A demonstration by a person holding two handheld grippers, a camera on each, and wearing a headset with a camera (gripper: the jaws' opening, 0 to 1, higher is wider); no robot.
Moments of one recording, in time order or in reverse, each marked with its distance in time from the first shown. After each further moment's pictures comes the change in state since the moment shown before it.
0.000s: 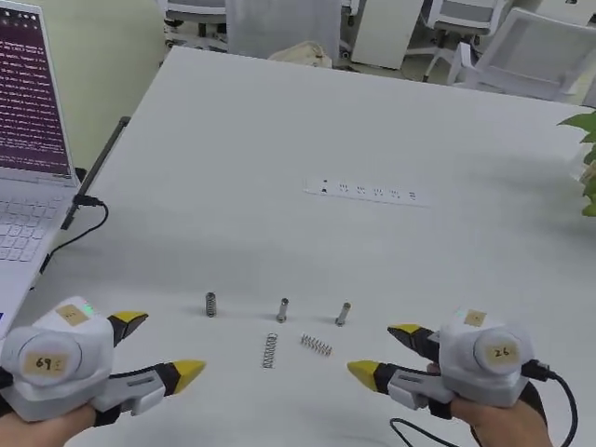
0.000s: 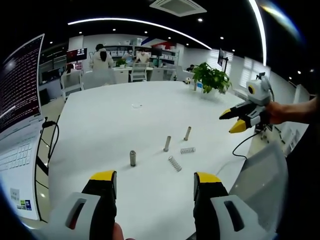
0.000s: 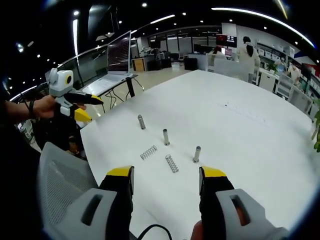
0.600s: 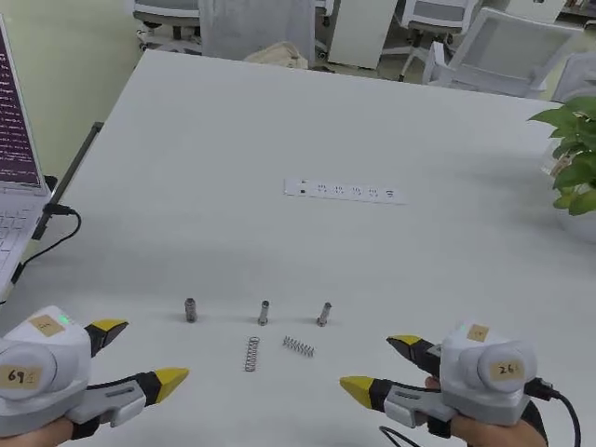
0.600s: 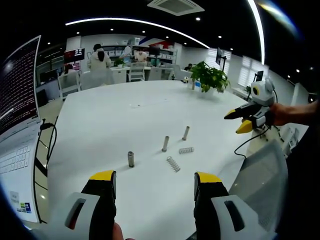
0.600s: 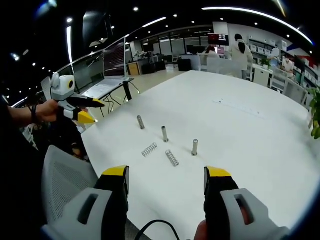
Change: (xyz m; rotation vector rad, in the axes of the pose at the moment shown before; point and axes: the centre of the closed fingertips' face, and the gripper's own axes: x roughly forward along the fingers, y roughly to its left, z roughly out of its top) left arm 0.003 -0.004 0.001 0.012 0.005 -0.013; right arm -0.017 0.003 -0.009 0.058 -0.021 -0.019
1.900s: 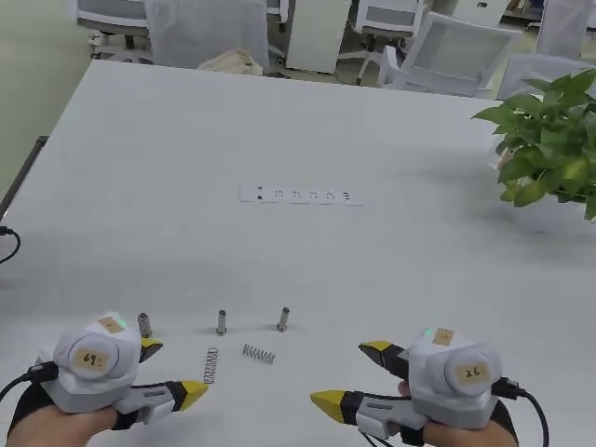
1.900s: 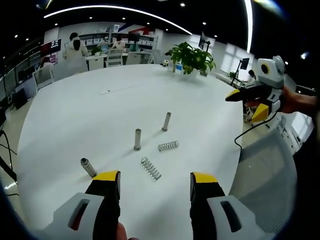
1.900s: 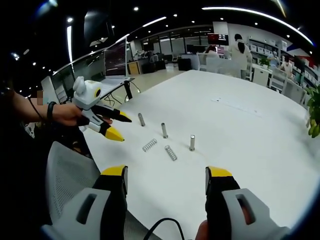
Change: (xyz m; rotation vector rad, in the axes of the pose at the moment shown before) left arm 0.098 -0.051 -0.017 0.059 0.129 -0.176; right arm -0.021 -0.002 -0.007 -0.005 0.008 -0.001
